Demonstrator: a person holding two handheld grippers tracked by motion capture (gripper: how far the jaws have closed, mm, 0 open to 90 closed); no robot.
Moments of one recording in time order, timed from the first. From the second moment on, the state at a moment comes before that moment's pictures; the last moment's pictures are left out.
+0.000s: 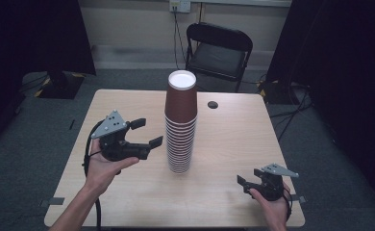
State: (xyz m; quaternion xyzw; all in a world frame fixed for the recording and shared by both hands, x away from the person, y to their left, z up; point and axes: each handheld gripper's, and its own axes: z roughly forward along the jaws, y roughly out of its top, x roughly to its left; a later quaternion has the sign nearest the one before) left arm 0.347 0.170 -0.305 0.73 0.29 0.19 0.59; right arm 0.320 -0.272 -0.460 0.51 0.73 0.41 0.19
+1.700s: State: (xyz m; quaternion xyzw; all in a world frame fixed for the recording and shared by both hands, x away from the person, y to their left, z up) left arm 0.412 0.089 -0.227 0.76 0.26 0.20 0.57; right arm 0.319 -0.263 -0.460 0.50 0.74 0.40 0.20
